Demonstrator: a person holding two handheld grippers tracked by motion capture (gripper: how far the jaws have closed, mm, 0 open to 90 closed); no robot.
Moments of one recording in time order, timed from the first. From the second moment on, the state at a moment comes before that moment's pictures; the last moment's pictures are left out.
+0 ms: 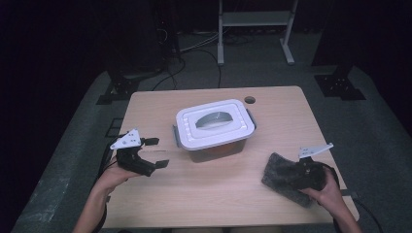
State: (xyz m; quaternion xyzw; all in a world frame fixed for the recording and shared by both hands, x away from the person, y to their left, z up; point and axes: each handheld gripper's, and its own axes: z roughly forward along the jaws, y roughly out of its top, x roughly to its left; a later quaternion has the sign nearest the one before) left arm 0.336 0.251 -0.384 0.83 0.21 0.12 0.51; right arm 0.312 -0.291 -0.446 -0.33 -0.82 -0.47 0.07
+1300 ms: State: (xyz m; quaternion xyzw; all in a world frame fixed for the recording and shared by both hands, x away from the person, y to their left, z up) left arm 0.320 0.266 -0.424 0.82 0.25 0.13 0.50; right arm 0.312 -0.293 -0.449 -0.33 -0.82 -0.47 0.08
